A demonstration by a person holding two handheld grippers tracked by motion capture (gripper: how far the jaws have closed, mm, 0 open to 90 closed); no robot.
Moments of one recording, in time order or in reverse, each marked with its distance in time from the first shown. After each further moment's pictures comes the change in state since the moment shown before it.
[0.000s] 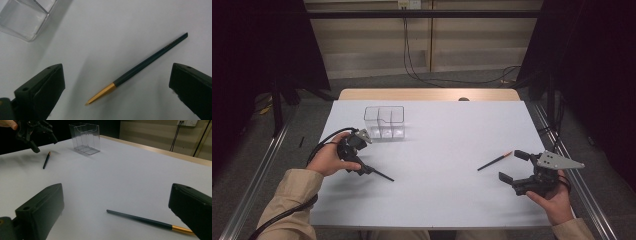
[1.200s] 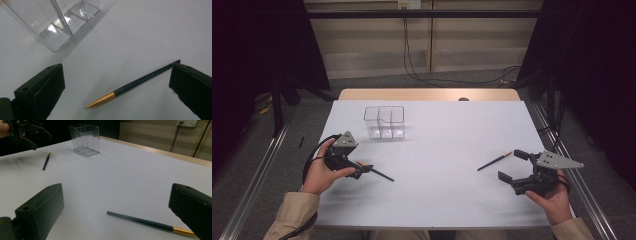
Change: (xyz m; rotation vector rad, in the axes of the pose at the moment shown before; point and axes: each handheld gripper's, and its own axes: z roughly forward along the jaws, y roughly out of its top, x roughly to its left) left arm -0.017 -0.036 -0.014 -0.356 0.118 -0.099; right arm 0.000 0.001 0.001 -0.007 -0.001 0.003
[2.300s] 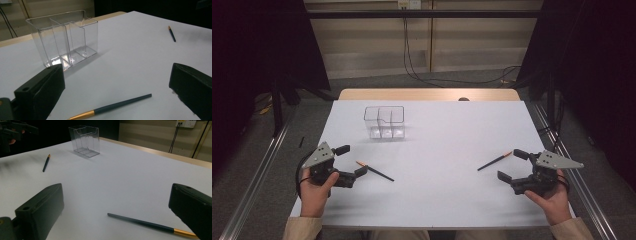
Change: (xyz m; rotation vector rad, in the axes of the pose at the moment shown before) left arm -0.027 -0.038 -0.032 -0.439 0.035 -0.133; right arm 0.002 0.002 0.001 -0.008 -0.008 0.002
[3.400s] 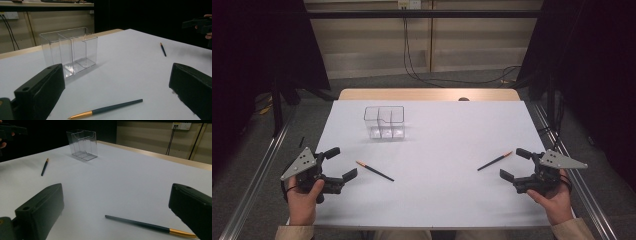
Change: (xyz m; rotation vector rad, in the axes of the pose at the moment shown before) left arm -0.004 -0.007 -0.034 -0.139 -0.004 -0.030; right arm -0.003 0.001 -0.005 -0.021 -0.010 0.017
